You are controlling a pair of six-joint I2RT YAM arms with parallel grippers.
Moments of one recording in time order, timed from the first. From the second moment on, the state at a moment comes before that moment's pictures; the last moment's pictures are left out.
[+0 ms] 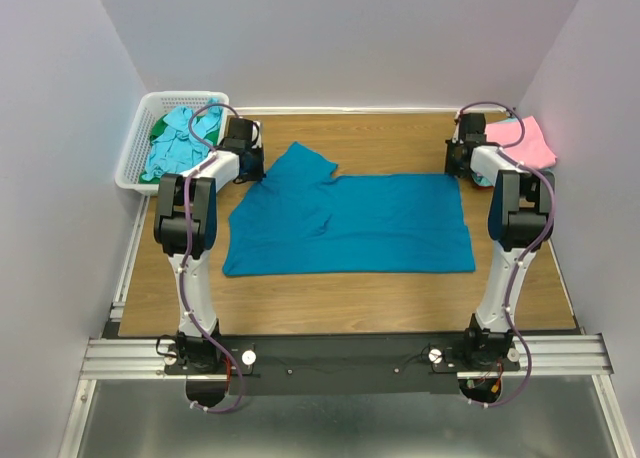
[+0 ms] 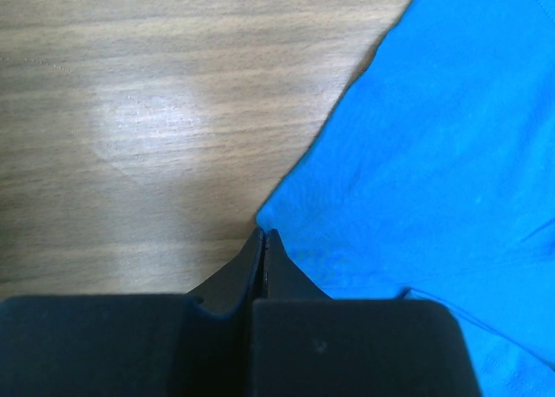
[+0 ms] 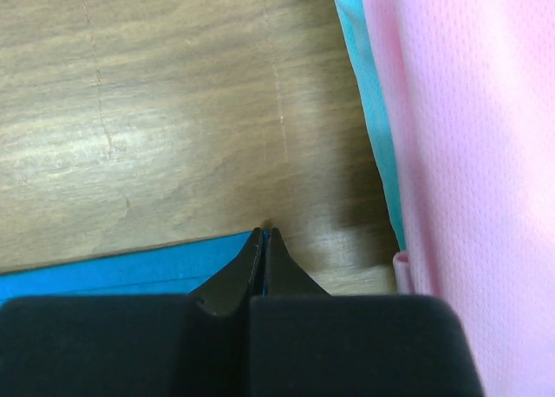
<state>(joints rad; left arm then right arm) -0.13 2.11 1.51 -0.31 0.09 -0.16 -0.03 2.15 1.56 -0.31 0.09 0.02</state>
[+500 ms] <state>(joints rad) -0.12 1.99 1.45 -0.34 0.09 -0.16 -0.03 1.96 1.45 -0.32 0.10 0.07</state>
